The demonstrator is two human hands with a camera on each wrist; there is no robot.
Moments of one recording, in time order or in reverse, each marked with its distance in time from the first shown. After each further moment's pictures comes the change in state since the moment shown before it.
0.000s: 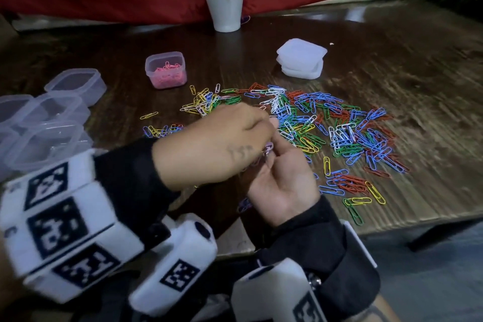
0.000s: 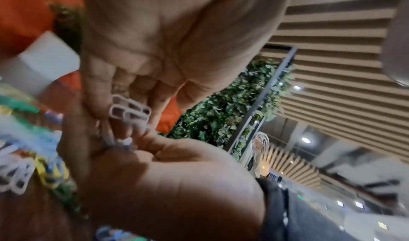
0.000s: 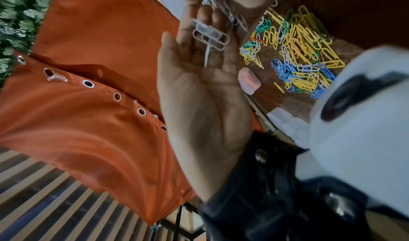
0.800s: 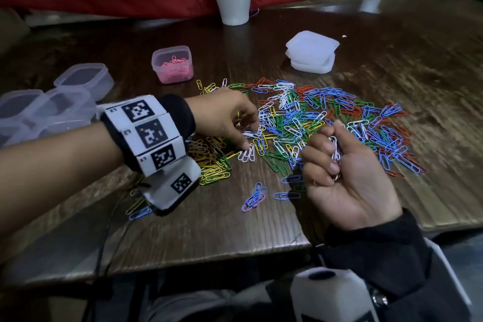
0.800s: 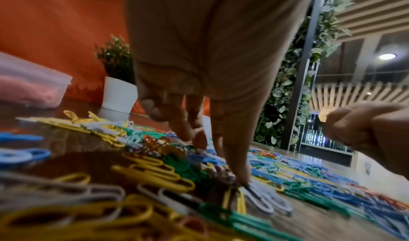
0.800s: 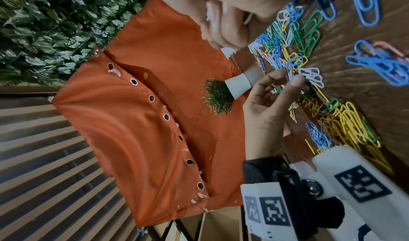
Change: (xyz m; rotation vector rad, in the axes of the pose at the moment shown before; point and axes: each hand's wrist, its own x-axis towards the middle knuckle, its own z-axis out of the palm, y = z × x) left_hand 0.064 -0.060 -0.013 0.414 -0.241 0.121; right_hand -0.028 -0.058 -0.016 -0.188 0.006 -0.149
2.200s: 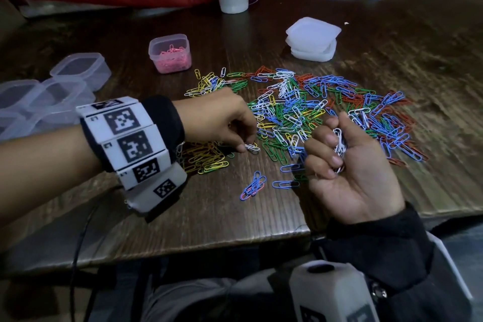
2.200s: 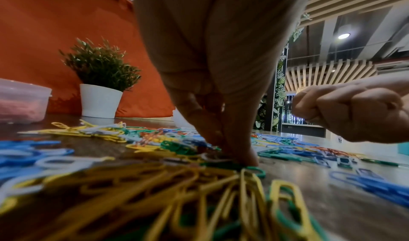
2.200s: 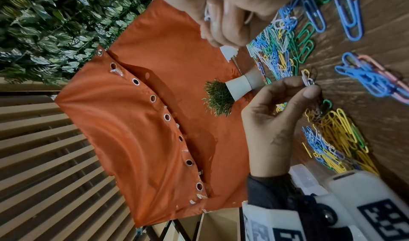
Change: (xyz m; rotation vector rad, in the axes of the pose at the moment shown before) left_hand -0.014 0.002 0.013 -0.038 -0.049 0.170; right_hand -0.004 -0.001 -0.007 -0.024 -0.002 -0.026
